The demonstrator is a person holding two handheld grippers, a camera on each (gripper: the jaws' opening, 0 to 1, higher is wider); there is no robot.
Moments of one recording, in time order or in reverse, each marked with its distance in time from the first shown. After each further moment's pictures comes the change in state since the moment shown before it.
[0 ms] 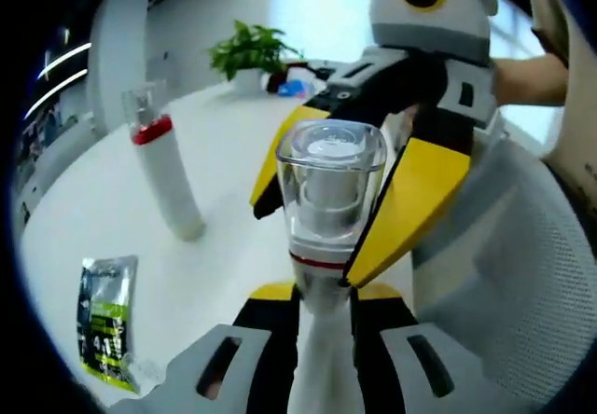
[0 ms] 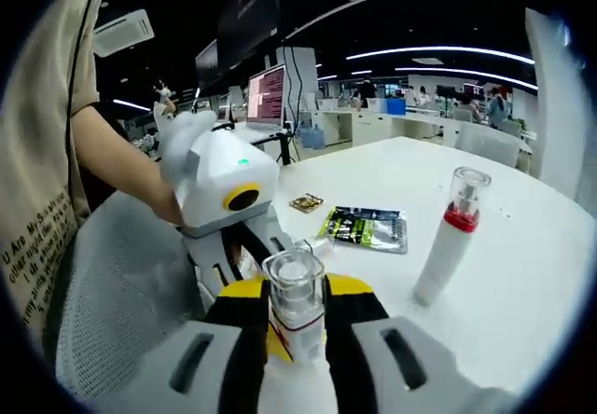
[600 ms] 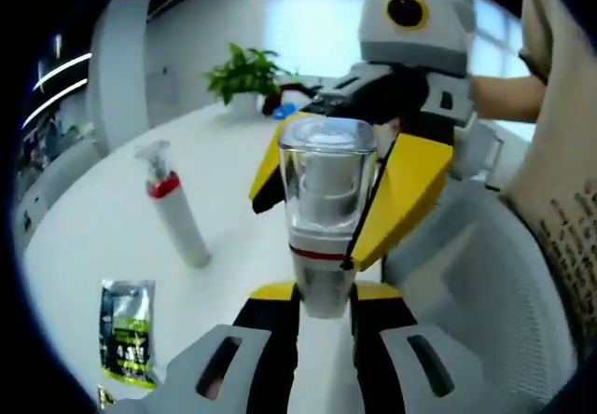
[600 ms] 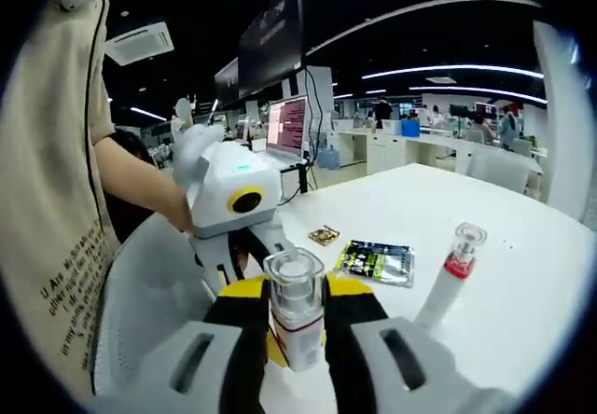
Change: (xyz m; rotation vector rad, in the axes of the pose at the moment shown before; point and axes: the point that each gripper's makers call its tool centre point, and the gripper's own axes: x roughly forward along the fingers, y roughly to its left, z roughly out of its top) left arm -0.034 -0.019 0.034 0.021 -0.046 -0.003; right arm -0.025 0.021 0.045 -0.033 -0.079 0.051
